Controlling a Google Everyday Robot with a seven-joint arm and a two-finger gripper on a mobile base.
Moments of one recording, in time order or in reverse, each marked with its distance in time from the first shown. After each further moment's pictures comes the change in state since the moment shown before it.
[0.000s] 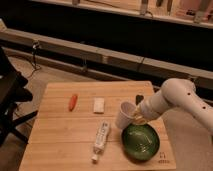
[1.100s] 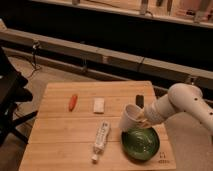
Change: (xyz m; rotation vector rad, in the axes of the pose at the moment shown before) arm 0.006 0.026 -0.001 0.021 -0.007 0.065
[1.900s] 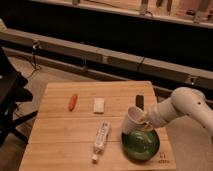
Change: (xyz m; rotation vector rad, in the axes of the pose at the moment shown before) arm 0.002 0.014 0.004 0.012 -0.010 0.021
